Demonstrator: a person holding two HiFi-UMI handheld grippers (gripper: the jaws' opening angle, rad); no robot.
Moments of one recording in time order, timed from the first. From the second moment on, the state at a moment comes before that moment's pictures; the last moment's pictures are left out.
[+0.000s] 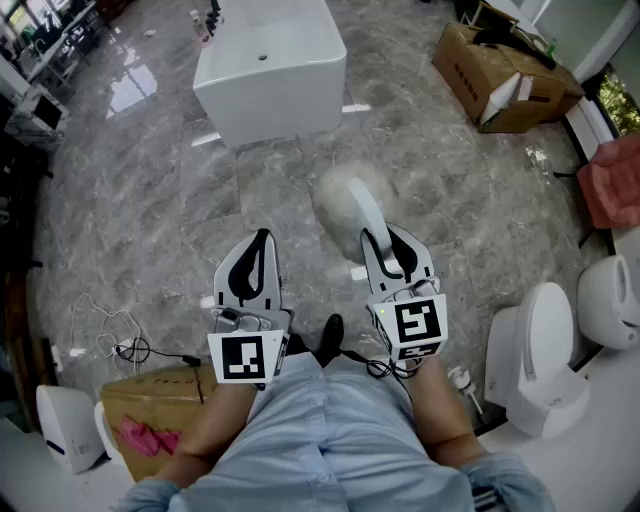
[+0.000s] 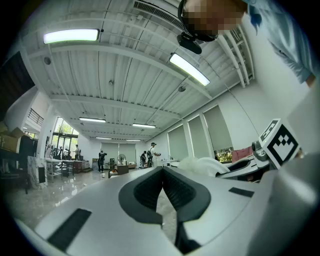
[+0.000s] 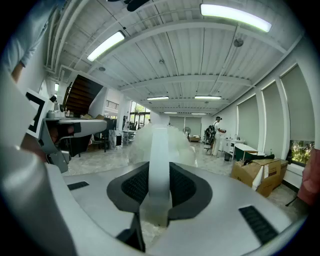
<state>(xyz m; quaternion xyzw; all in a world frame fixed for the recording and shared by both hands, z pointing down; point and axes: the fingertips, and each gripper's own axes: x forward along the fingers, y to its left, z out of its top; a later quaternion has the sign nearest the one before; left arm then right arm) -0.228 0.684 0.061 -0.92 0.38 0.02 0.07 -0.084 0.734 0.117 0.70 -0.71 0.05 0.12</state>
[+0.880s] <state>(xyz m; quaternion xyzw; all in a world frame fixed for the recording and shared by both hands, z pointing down) -0.197 0.643 0.058 -0.92 0.40 0.00 0.08 -0.036 0.704 0.128 0.70 -0.70 0.07 0.11</state>
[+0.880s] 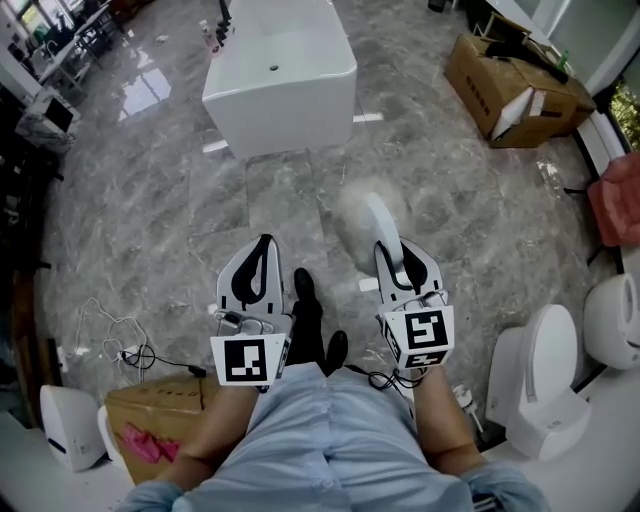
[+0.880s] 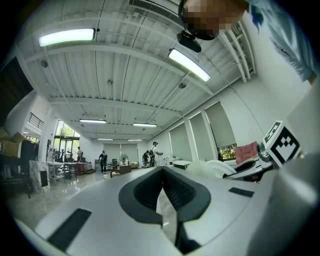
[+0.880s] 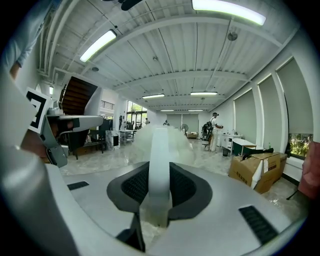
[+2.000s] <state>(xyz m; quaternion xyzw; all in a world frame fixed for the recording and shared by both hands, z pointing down) -0.110 0.311 0.027 -0.92 0.37 0.05 0.08 0.045 0.390 0.090 0.73 -0.68 0.04 0.12</state>
